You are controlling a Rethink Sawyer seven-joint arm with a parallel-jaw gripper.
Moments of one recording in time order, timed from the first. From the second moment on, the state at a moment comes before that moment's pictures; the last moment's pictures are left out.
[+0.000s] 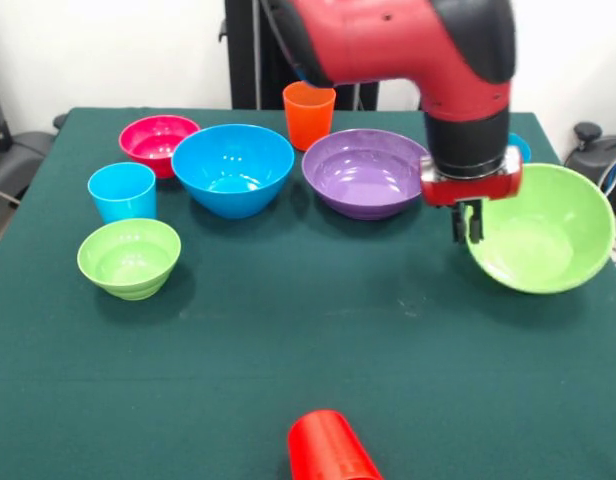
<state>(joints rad) -0.21 -0.45 0.22 1.66 0.04 0.39 1.70</state>
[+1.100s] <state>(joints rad) -0.03 -0.48 -0.09 1.42 -0.15 0.57 1.70</state>
